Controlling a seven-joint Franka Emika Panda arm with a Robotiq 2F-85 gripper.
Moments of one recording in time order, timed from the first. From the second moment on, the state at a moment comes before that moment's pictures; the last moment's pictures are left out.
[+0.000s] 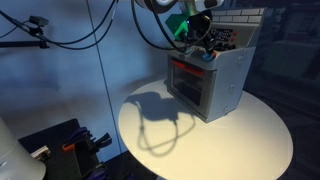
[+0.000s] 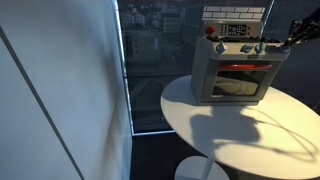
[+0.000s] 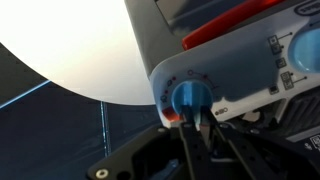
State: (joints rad) arm -0.12 0.10 -0.09 -2.08 0.23 2.77 0.19
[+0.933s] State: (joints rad) arm -0.12 0.10 -0.09 -2.09 0.35 2.77 0.36
